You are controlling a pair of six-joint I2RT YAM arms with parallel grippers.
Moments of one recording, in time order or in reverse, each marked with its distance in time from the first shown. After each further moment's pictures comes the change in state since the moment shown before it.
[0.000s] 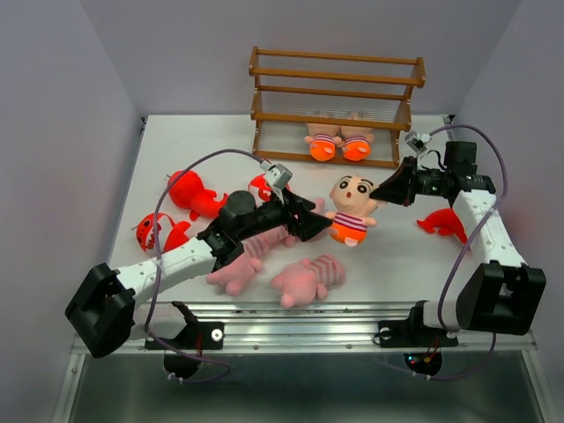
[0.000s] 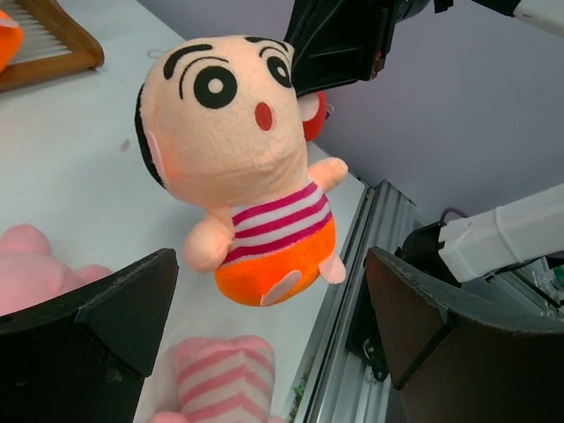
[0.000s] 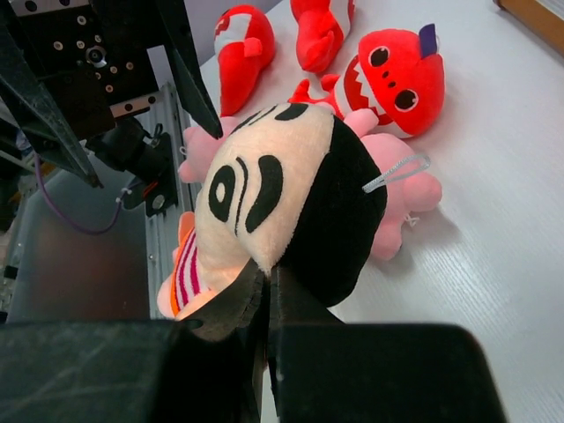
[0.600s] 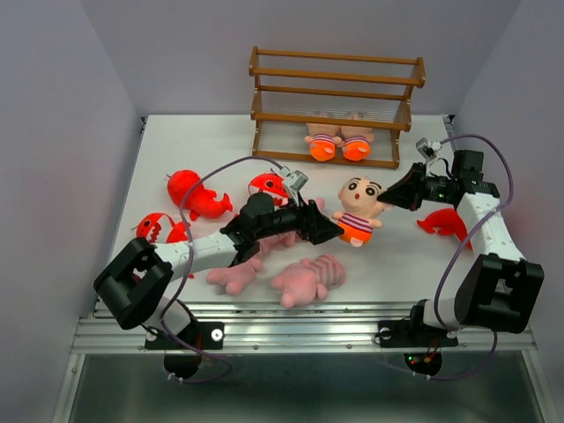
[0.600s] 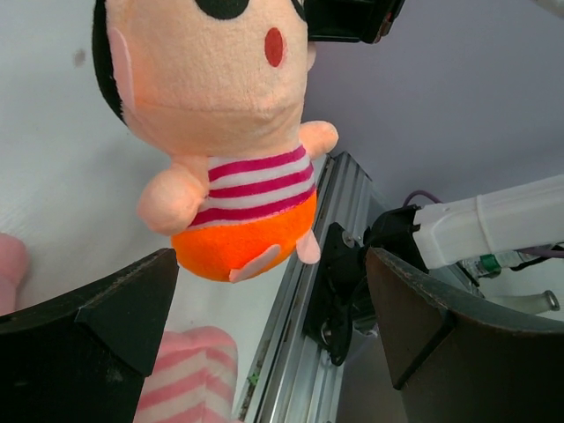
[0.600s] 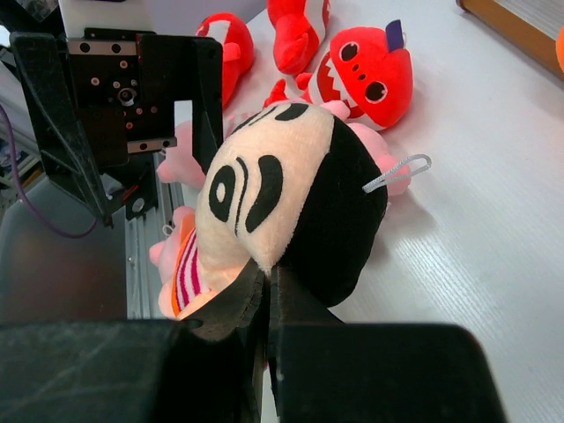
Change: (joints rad) left arm -0.019 0.230 0.004 0.158 0.093 -0.190; right arm -0.103 0.051 -0.071 0.008 -0.065 -0.115
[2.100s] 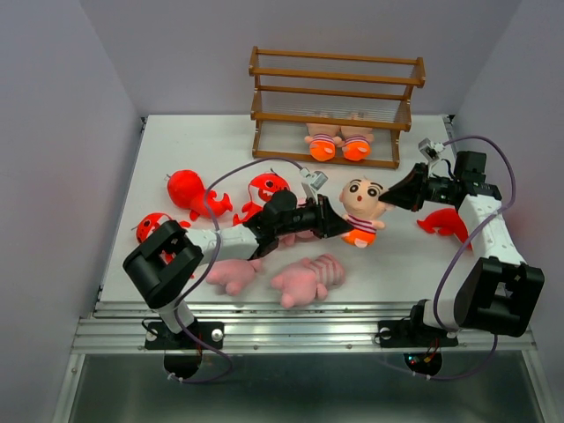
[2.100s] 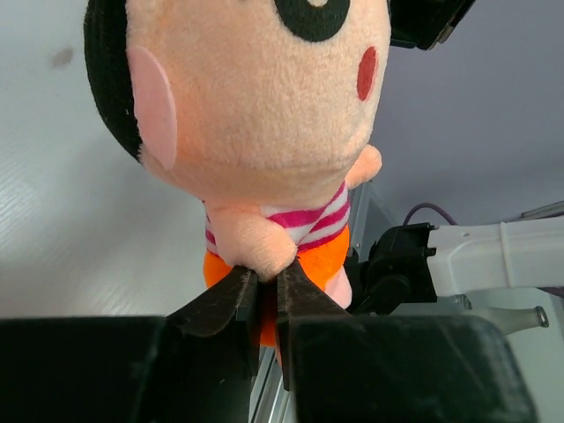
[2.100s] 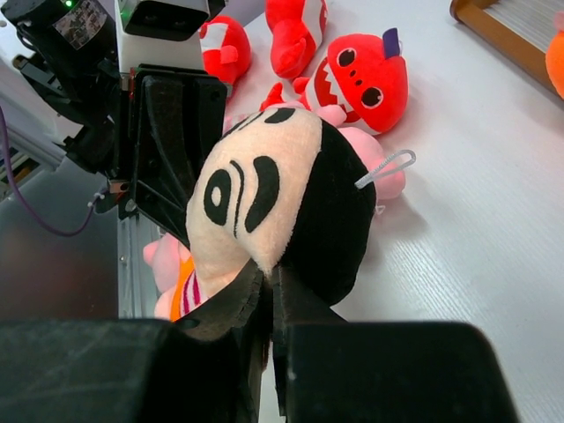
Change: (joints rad) left arm -0.063 0.209 0.134 0.022 -0.030 -0.075; right arm -0.012 -0.023 -0.010 0.005 -0.012 -0.023
